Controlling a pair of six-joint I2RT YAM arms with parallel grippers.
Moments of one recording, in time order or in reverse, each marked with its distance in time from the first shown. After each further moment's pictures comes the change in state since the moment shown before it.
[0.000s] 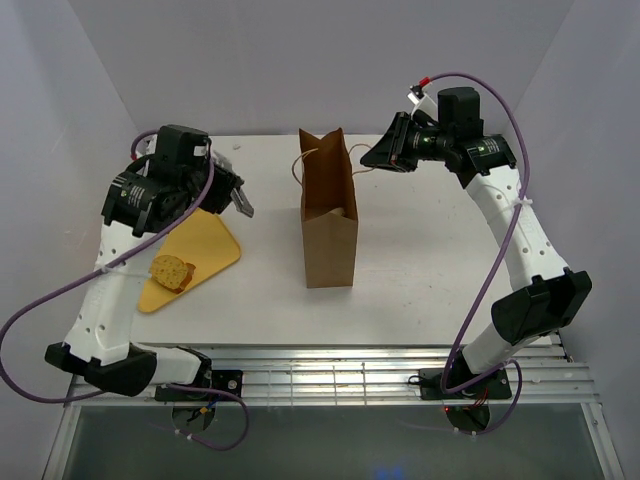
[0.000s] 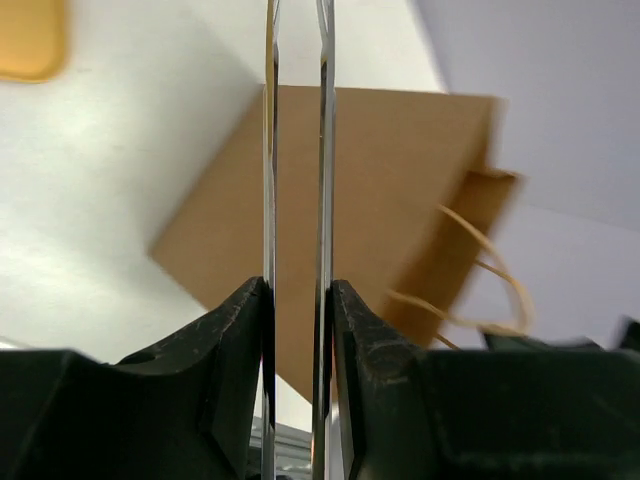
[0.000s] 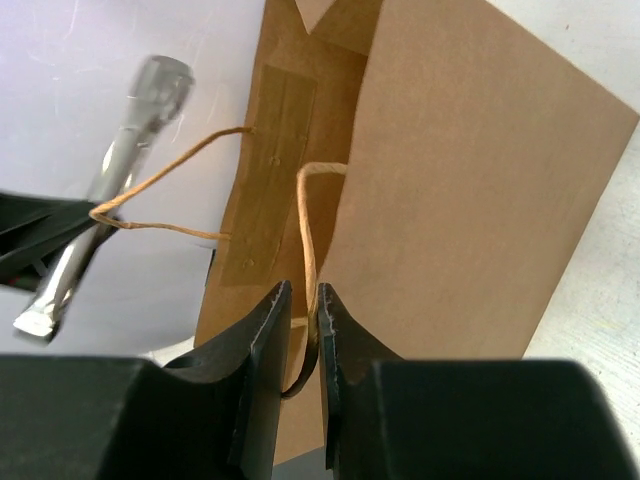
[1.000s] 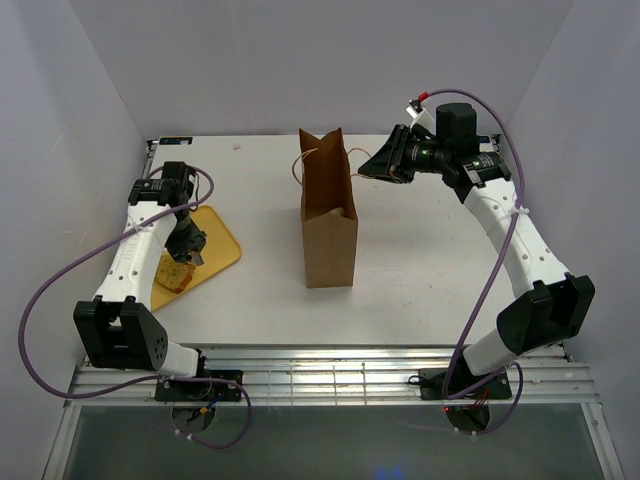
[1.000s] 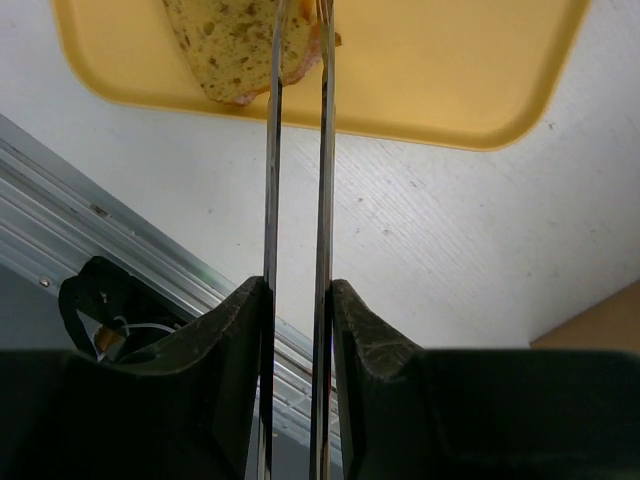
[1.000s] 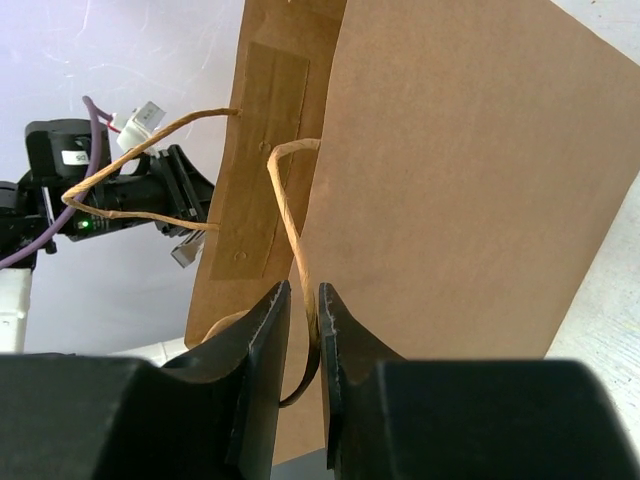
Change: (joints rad) left arm 0.385 0.102 -0.499 -0.068 -0.050 0.562; right arm 0.000 -0.064 -0.192 0.153 -0.032 0.066
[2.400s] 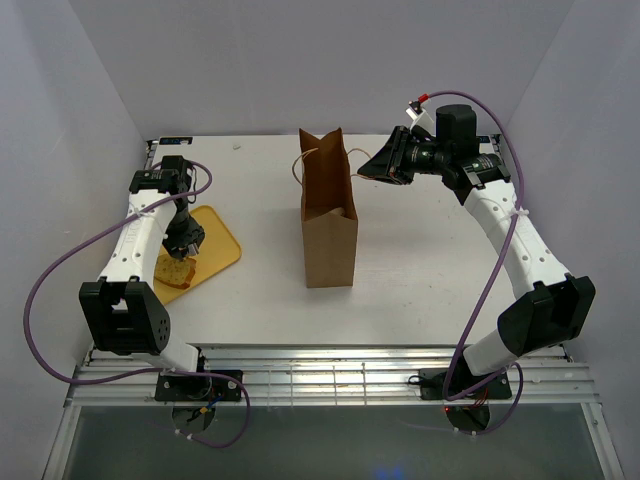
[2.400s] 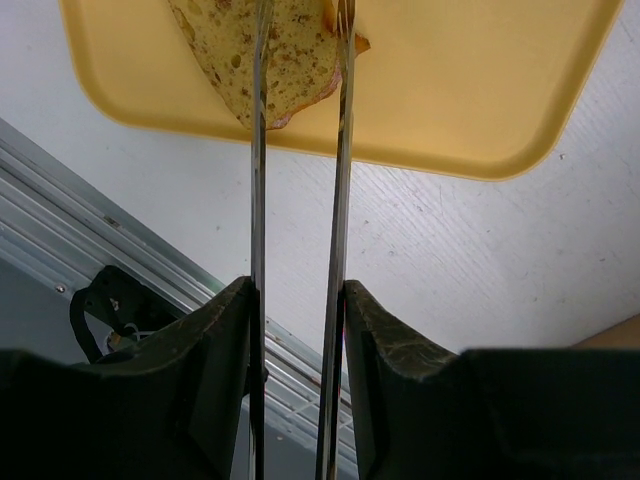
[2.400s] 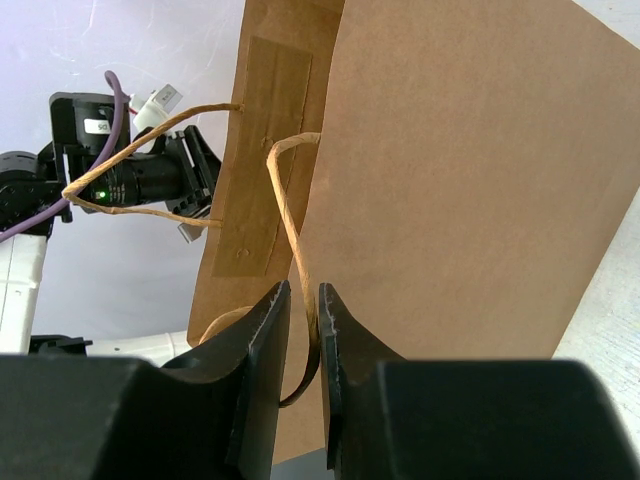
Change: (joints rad) left arm 0.047 0.090 0.042 -0.008 -0.016 0.044; right arm 0.000 -0.011 -0.030 0.028 -0.013 0.017
